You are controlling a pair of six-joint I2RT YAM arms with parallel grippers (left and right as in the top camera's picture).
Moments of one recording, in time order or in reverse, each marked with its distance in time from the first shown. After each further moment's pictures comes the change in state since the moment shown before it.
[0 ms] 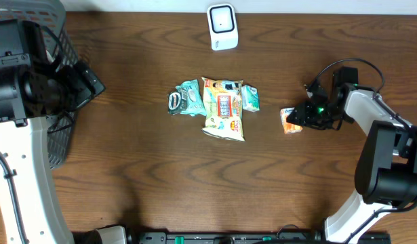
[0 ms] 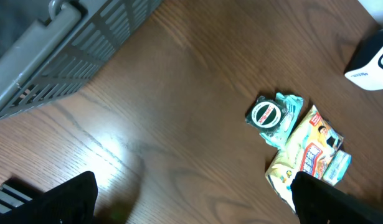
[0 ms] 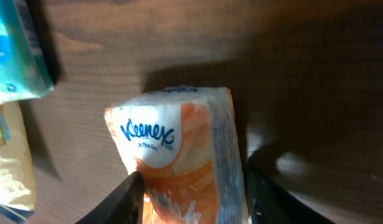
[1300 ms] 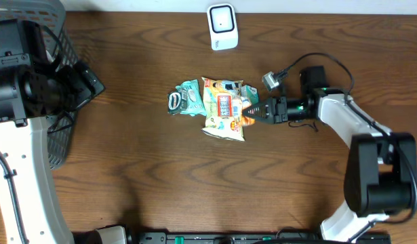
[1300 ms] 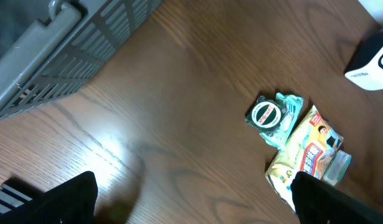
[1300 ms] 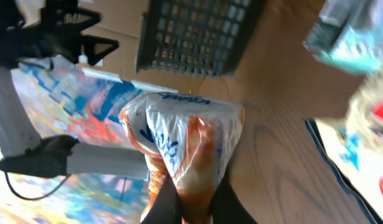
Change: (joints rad) left arm 0.000 0.000 0.000 0.000 0.000 0.000; right arm 0.217 -0.103 -0.042 0.103 -1.048 -0.024
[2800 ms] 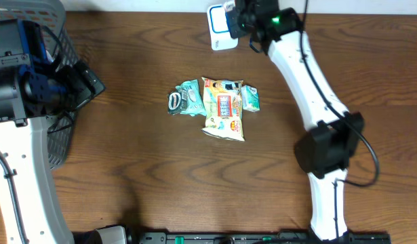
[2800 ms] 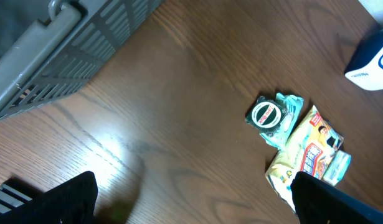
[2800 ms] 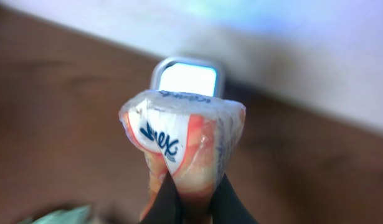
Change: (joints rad) left arm 0.000 0.000 0.000 0.000 0.000 0.000; right arm 0.304 0.465 1.213 -0.140 1.635 0.024
